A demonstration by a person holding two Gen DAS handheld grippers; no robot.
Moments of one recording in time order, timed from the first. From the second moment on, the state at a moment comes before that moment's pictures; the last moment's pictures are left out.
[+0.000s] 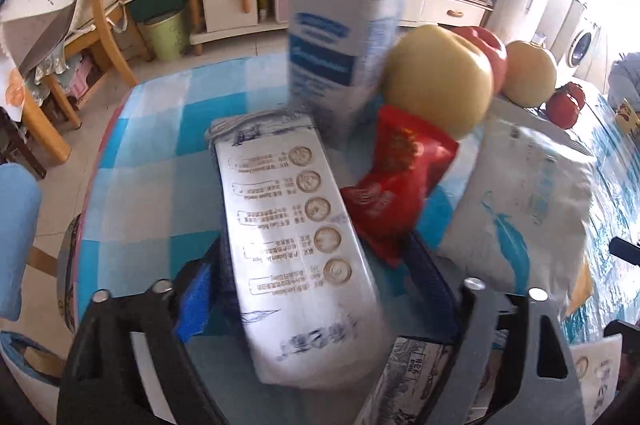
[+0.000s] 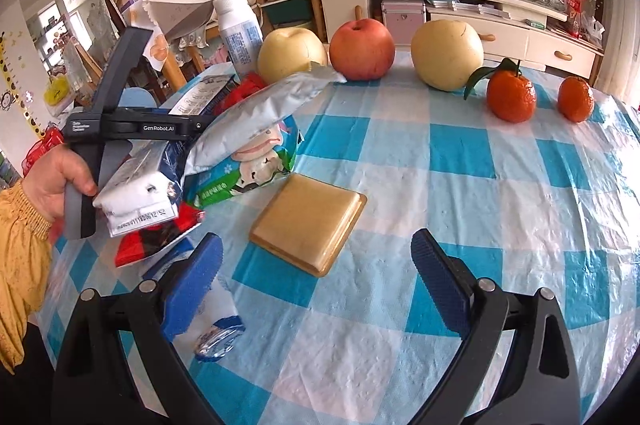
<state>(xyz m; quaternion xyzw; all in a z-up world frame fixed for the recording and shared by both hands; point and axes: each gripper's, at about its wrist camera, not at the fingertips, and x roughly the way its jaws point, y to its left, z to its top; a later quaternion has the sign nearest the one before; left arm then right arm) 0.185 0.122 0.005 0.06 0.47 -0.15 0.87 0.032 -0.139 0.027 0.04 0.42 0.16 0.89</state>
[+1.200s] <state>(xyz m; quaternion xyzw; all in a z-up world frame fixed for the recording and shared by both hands) 0.061 0.115 0.019 -0.06 0.45 -0.11 0.89 0.049 -0.151 0.018 -0.04 0.45 0.14 0.88</state>
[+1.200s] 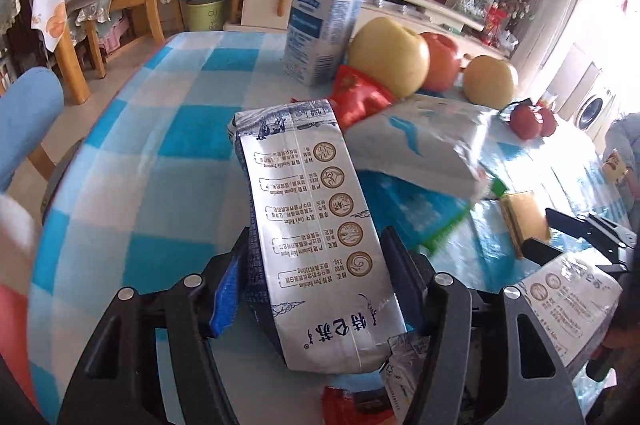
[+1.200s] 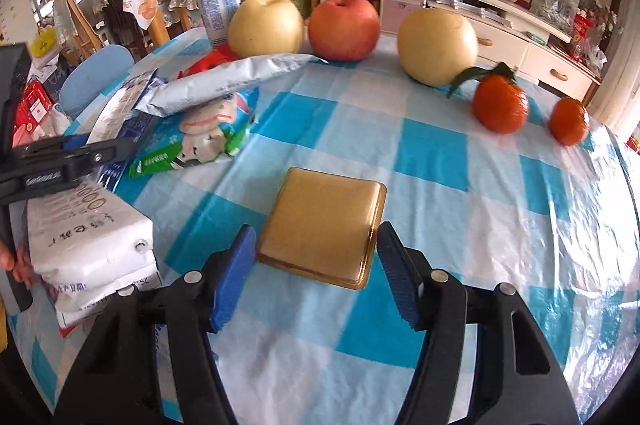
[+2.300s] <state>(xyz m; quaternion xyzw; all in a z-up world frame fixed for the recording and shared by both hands) -0.048 0.147 0.060 -0.11 0.39 -0.15 0.90 -0.064 -0.192 0.058 0.10 0.38 0.10 0.92</state>
